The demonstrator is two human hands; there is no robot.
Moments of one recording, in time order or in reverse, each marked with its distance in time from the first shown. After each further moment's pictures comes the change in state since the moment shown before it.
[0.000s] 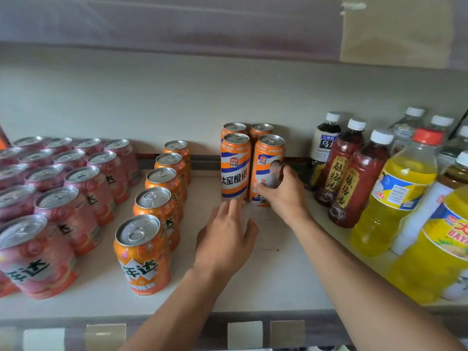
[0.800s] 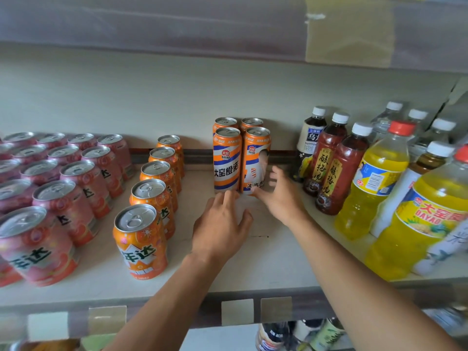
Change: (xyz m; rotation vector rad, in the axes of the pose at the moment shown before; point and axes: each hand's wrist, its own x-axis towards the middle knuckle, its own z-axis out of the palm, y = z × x) left_hand -0.003 0.003 0.000 0.026 -0.046 0.013; right_hand -0.027 -0.001 -0.022 -0.044 -0.169 0.084
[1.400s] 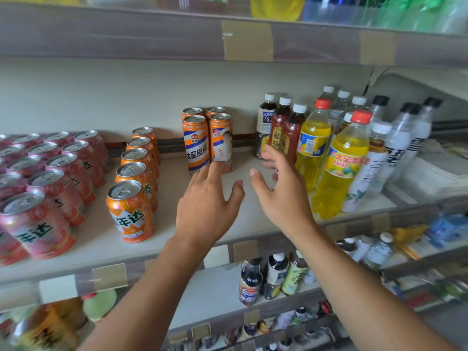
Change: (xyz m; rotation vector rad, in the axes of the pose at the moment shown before) left_hand -0.067 0.063 -0.065 -0.114 0.126 0.169; right_hand -0.158 -0.049 -0.072 0.001 0.330 -0.294
